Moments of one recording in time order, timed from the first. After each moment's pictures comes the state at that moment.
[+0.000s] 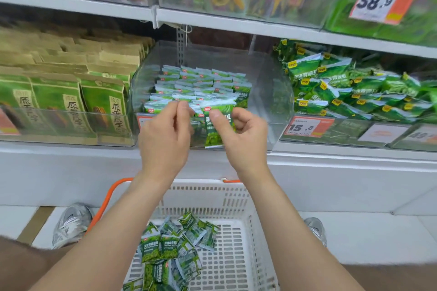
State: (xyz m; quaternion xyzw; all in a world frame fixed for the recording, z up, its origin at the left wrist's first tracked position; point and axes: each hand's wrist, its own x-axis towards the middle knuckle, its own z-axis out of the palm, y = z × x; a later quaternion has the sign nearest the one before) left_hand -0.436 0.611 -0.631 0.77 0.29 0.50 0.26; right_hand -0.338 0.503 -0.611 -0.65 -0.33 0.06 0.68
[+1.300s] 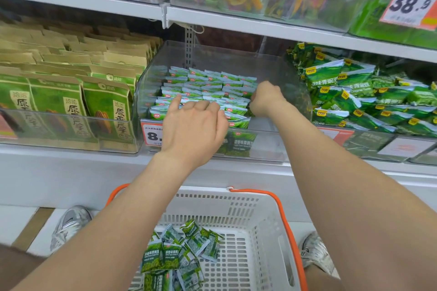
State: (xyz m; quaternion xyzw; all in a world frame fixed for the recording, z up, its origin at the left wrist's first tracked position) left_hand -0.392 0.636 -0.618 0.92 0.28 0.26 -0.05; right_hand -0.187 0.589 -0.576 -0.94 -0.31 0.05 0.14
